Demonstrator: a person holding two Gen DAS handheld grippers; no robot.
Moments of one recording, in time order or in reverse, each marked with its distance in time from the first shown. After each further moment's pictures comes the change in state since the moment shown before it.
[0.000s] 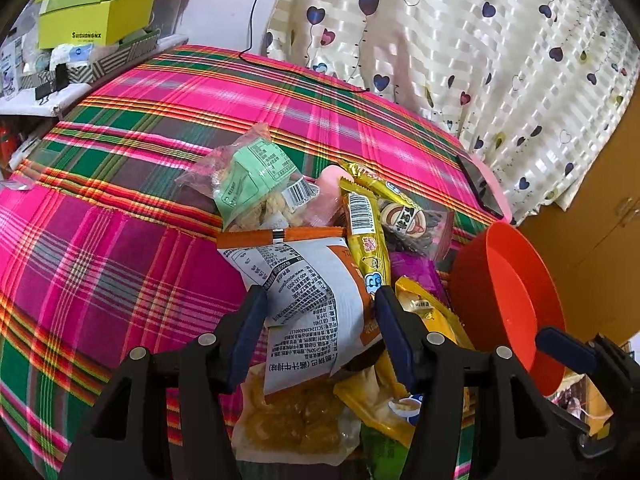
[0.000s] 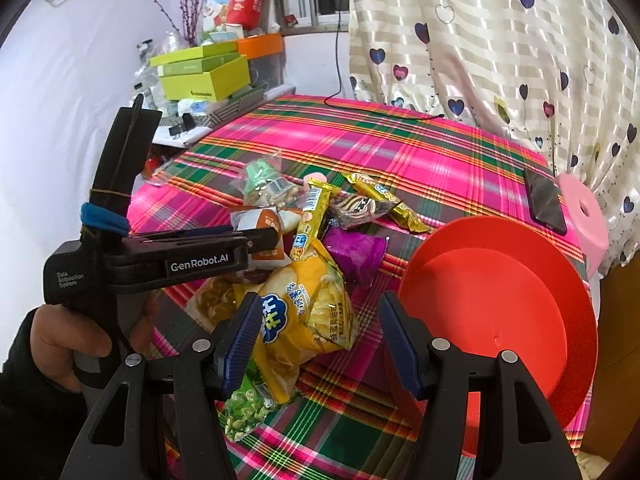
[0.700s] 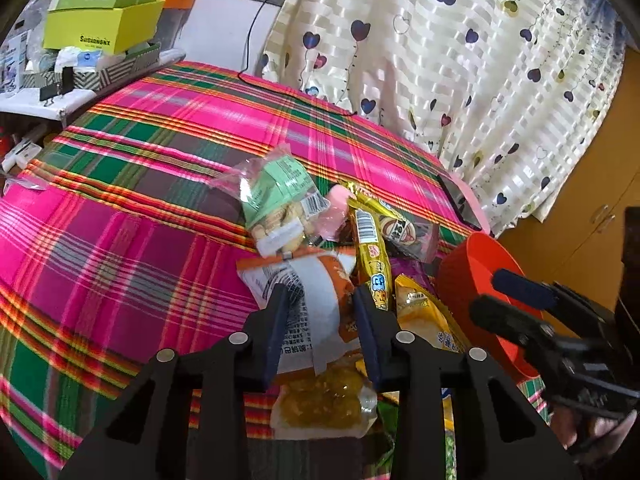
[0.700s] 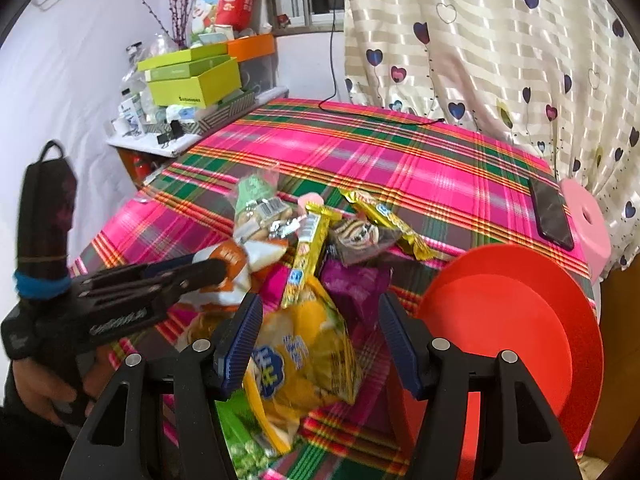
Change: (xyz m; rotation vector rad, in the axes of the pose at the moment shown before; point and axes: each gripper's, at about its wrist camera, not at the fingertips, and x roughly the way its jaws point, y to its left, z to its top) left arm -0.036 0.029 -0.009 -0.001 -0.084 -0.082; right arm 0.030 0.002 0.035 0.015 0.005 -0.010
